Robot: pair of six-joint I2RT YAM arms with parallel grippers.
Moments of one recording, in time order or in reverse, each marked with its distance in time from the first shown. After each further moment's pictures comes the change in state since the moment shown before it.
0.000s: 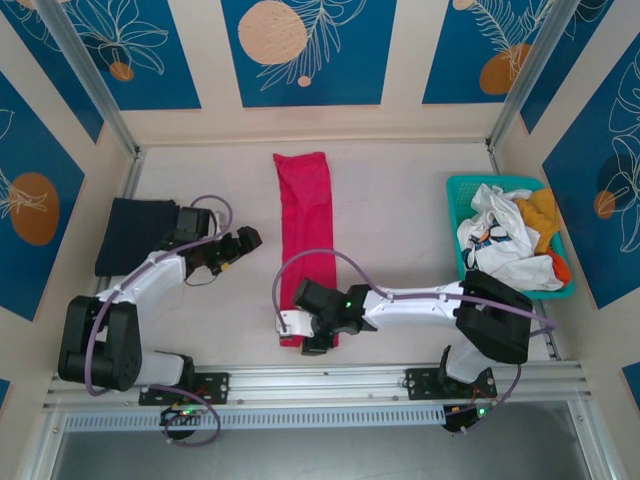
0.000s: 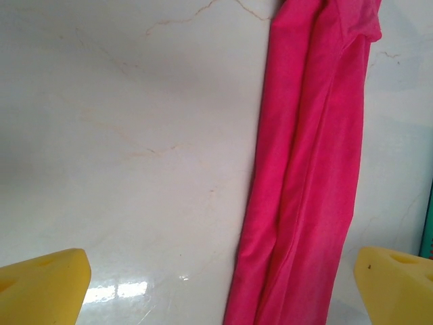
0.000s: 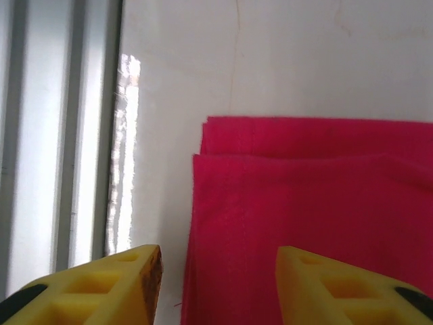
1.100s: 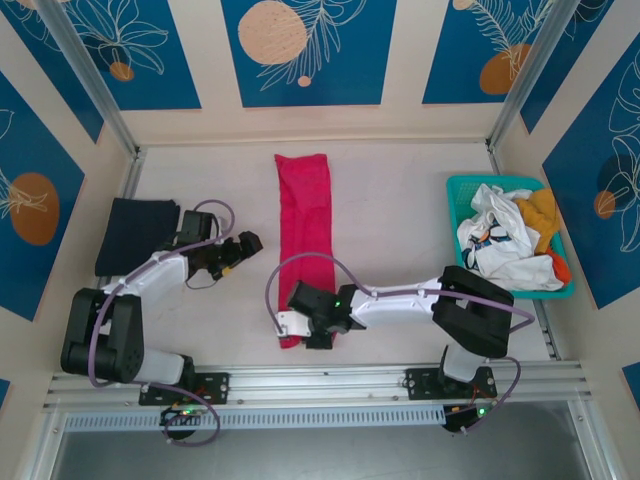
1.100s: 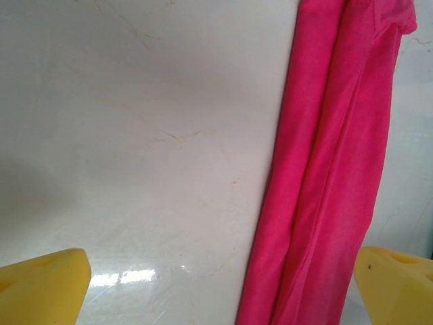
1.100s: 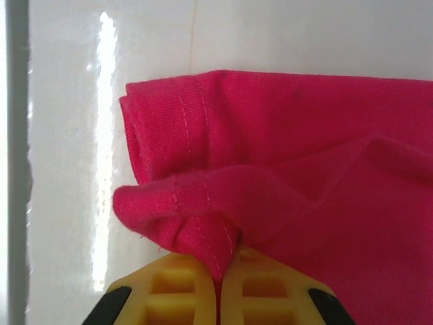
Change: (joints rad) left arm 0.000 0.040 -0.024 0.015 0.001 -0.001; right arm -0.002 0.091 0.037 -0.033 0.064 -0.037
